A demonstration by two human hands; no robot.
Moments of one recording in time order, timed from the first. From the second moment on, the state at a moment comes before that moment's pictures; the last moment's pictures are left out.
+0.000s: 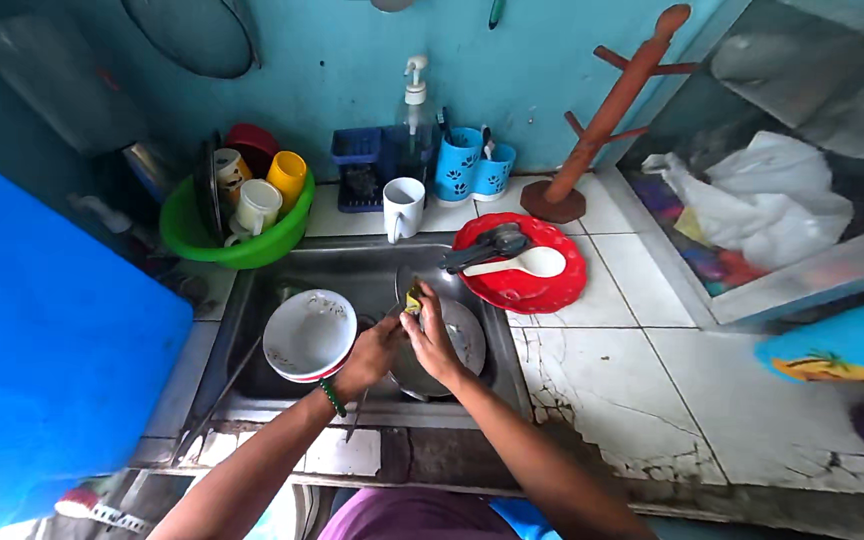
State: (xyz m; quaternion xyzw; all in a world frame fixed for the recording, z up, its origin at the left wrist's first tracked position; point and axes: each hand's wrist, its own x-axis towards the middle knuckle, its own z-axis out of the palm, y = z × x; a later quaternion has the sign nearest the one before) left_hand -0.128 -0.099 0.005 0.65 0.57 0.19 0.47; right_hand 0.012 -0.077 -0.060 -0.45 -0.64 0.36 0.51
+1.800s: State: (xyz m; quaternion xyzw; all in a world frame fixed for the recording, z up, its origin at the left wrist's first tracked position) left_hand -0.144 -0.090 -0.001 0.58 0.45 0.23 0.64; right_hand 0.013 -0.055 -0.059 -0.39 -0.76 0.12 0.51
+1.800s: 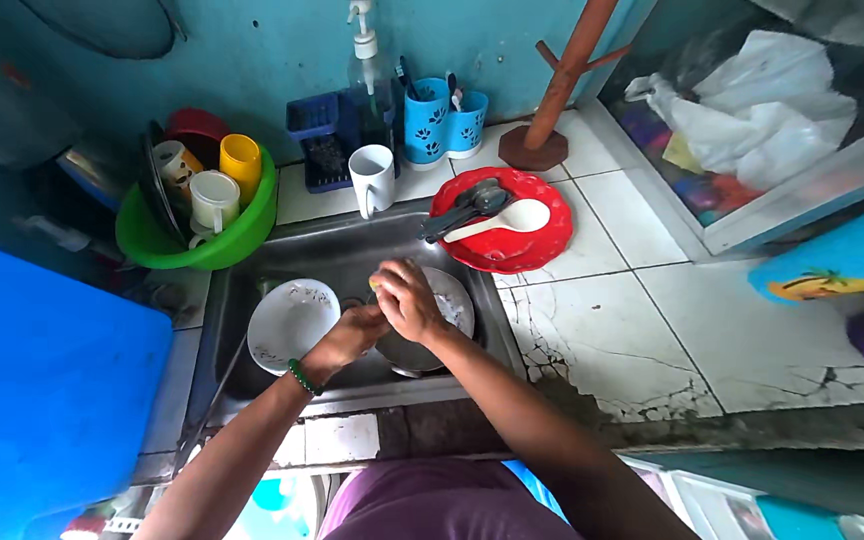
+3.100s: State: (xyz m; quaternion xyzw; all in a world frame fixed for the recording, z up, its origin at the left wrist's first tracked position) left_hand -0.117 -0.108 -0.012 0.75 0.47 0.31 0.35; right_hand -0.006 -0.059 -0.016 -0.44 0.01 0.63 0.64
